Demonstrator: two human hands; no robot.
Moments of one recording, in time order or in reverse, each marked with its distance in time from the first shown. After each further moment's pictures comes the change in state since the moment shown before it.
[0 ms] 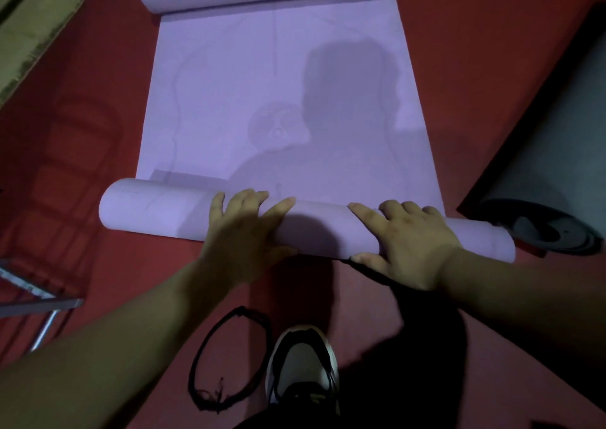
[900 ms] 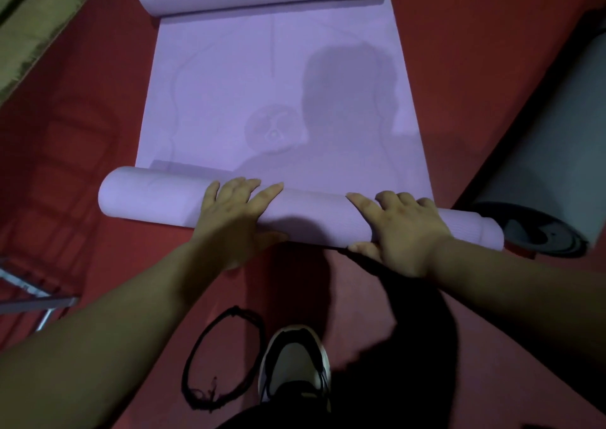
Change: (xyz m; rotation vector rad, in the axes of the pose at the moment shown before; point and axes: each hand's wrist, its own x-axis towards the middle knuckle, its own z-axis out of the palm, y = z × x) left_hand 0.017 -0.018 -0.004 -0.083 -0.098 -0.050; right_hand 0.012 0.009 -0.007 0.008 0.016 0.022
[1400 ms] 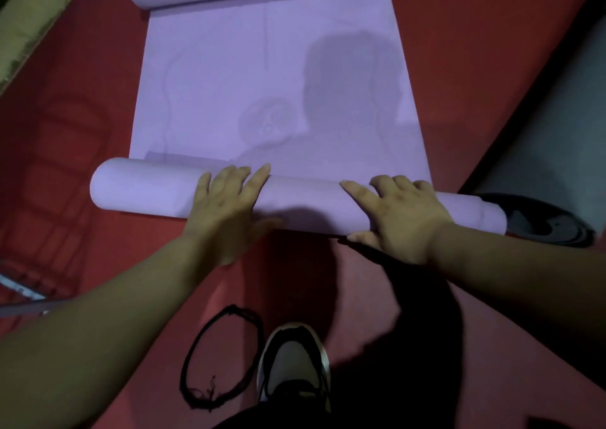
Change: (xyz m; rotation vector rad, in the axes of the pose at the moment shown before) left_hand 0.008 0.001 -0.004 0.039 0.021 -0.021; right_hand 0.009 0.007 -0.001 -0.055 0.091 -0.043
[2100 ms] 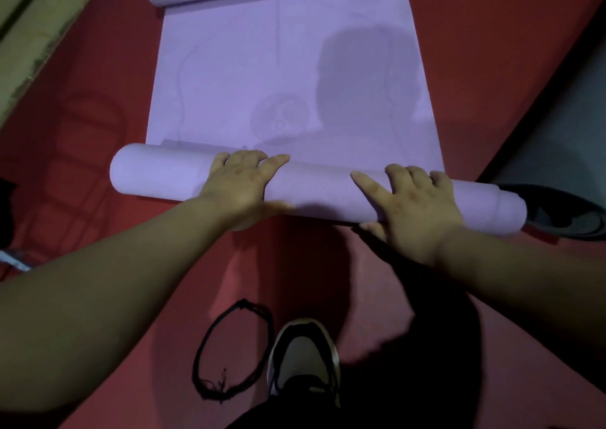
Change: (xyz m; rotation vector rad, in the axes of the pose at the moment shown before) left_hand 0.037 -0.010 -0.017 0.016 -0.136 0.022; right_hand 0.002 -0.004 0.016 -0.009 0.179 0.065
